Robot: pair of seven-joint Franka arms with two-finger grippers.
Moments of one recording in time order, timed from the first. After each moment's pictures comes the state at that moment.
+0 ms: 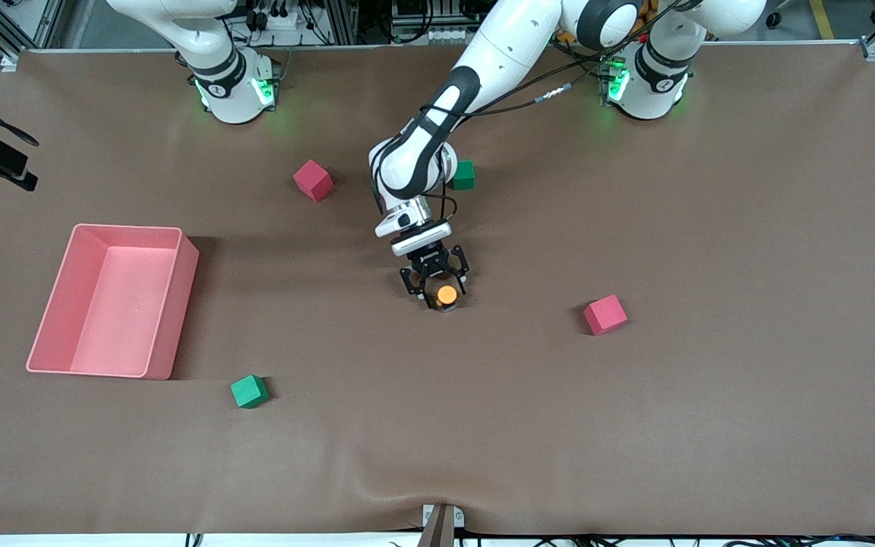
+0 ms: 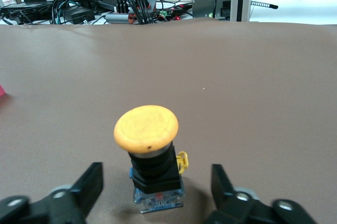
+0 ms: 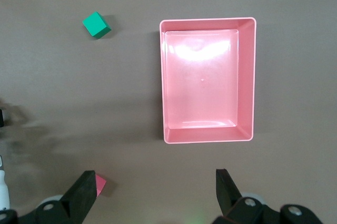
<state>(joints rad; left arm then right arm) -1.17 1.04 0.16 -1.37 1.18 2.06 -2.20 0.00 -0.03 -0.08 -1.51 0.00 1.46 0.00</state>
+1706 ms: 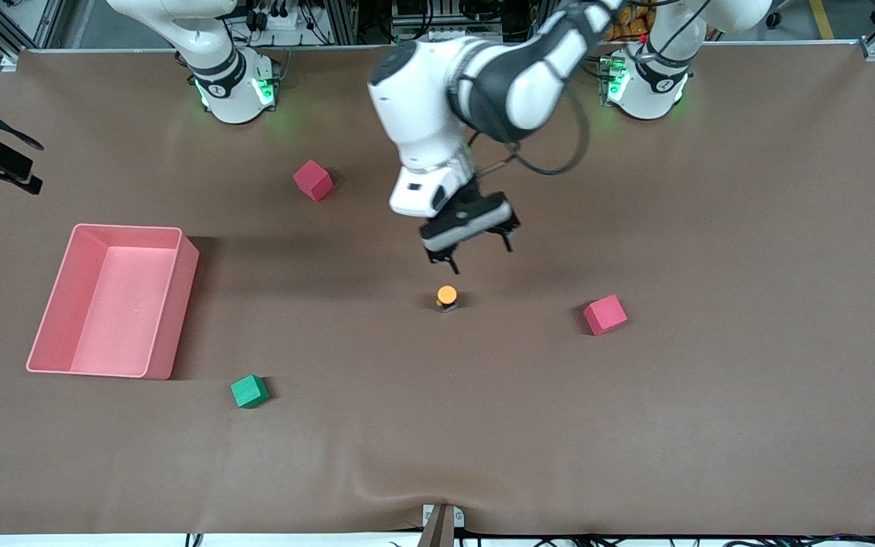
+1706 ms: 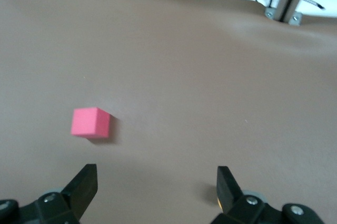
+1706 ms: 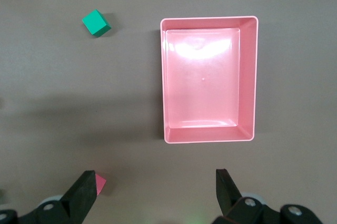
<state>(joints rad) -0.89 0.51 0.10 -1.33 0.47 1.84 -1.23 0.00 -0.02 -0.08 -1.51 0.00 1.46 0.00</state>
